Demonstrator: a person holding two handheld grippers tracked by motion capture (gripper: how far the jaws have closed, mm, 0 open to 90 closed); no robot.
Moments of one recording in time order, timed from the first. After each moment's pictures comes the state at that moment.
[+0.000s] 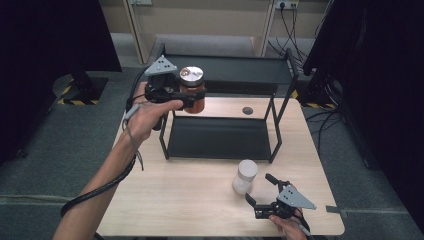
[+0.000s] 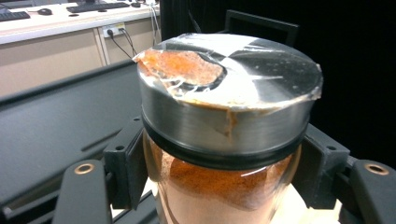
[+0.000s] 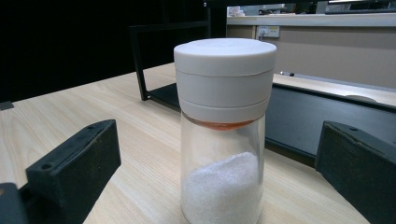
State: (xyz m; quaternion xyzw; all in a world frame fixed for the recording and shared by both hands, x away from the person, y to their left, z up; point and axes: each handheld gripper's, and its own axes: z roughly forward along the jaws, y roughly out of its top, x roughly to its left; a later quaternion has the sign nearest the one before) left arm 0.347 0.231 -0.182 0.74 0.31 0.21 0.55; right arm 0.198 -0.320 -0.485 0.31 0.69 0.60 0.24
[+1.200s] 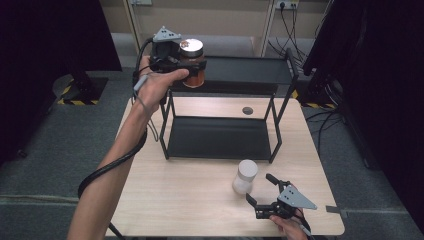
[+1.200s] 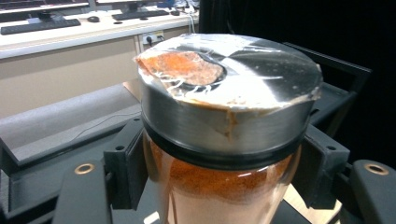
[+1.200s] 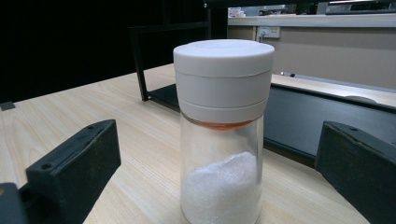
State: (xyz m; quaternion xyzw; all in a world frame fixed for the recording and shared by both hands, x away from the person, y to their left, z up) left arm 0.384 0.207 -0.149 0.72 0.37 0.26 0.53; right arm 0.198 -0.322 -0.485 0.31 0.69 0.60 0.24
